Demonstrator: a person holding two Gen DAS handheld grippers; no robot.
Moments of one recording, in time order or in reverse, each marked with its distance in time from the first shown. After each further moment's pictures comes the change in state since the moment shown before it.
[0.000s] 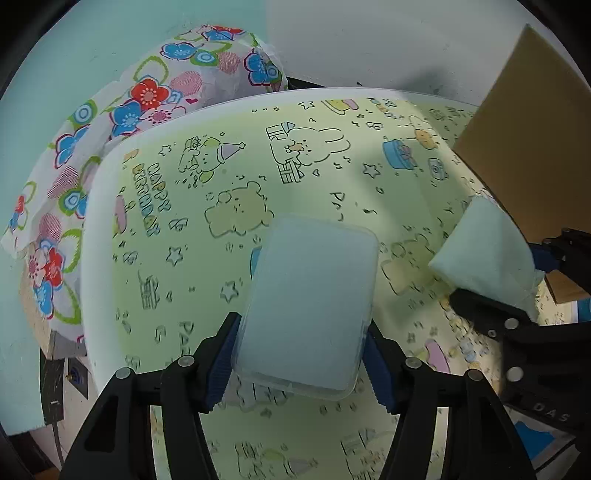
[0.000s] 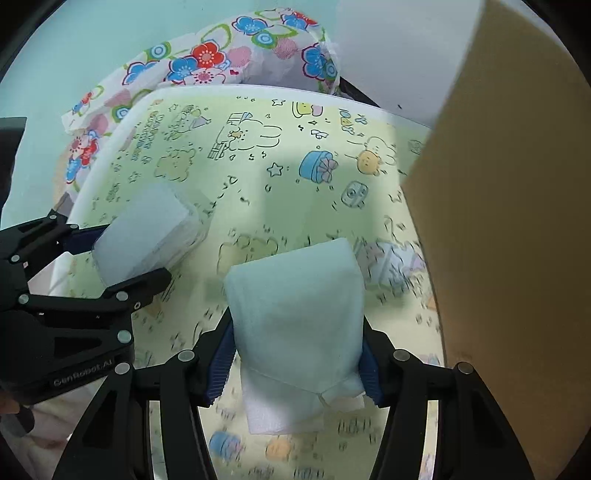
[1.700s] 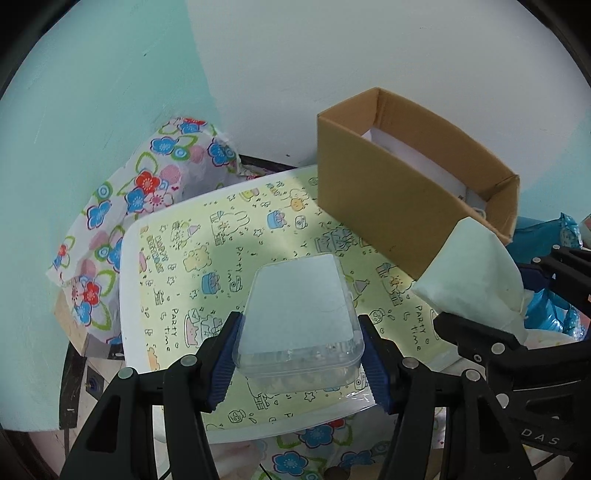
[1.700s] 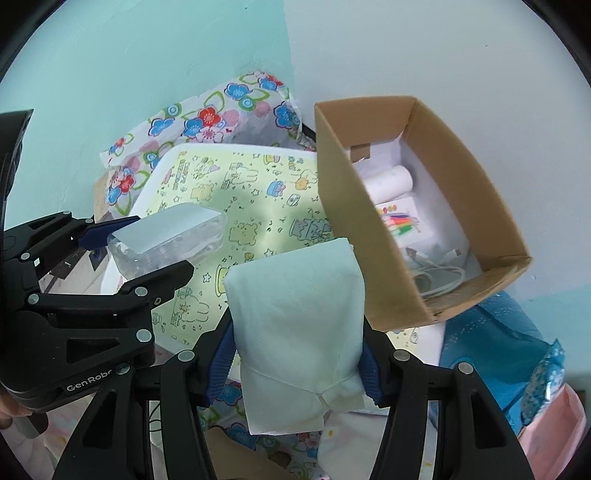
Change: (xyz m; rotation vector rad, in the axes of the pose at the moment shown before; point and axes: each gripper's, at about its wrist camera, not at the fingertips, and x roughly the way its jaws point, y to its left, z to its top) left arm -0.166 -0.110 -0.031 -0.011 -0.226 0.018; right arm -0.170 -0.043 -0.081 -0.016 -0.151 0.023
